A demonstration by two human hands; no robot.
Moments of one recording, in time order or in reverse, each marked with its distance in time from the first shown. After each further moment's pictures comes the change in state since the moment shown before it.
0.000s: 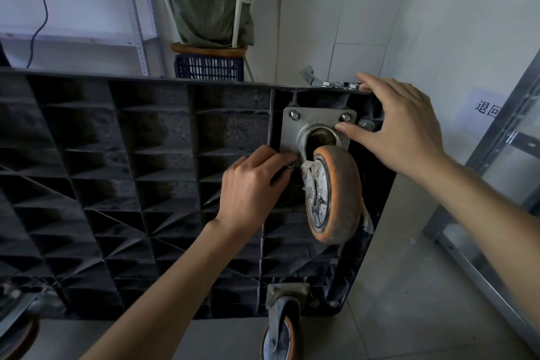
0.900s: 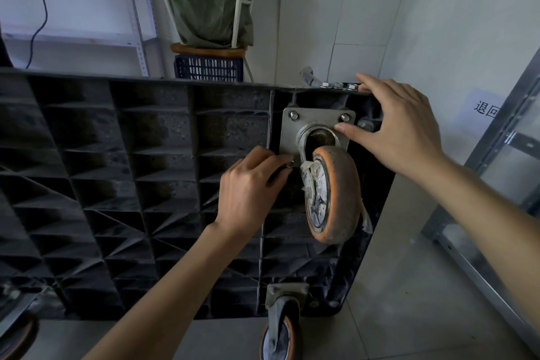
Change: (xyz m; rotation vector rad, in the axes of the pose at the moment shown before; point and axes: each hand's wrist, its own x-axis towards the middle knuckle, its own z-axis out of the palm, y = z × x) left_hand -0.004 -0.002 0.001 -0.053 0.031 -0.026; right_hand 0.001 0.002 0.001 -0.007 -0.004 0.000
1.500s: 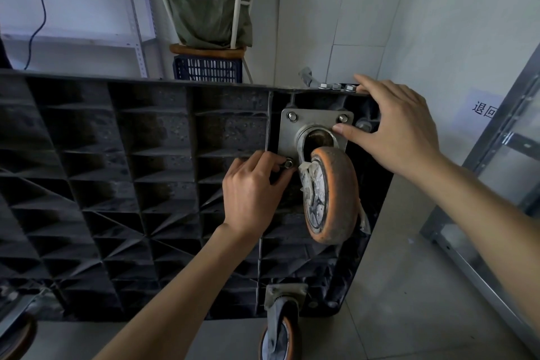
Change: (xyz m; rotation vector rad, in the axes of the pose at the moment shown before) left_hand 0.000 0.009 0.012 0.073 0.118 -0.075; right_hand 0.000 -0.001 -0.001 0.004 -0.002 -0.002
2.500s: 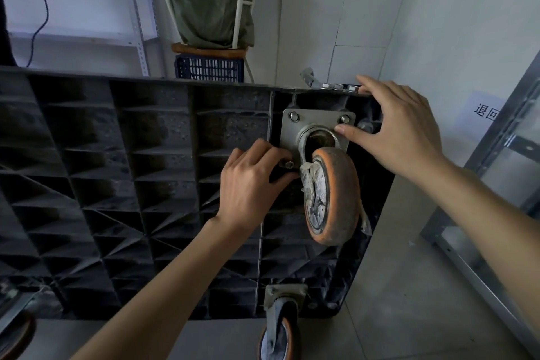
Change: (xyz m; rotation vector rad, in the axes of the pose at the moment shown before) left_hand 0.012 -0.009 -0.008 0.042 -0.098 0.148; right_hand 0.000 0.000 -0.001 -0.004 -0.007 0.010
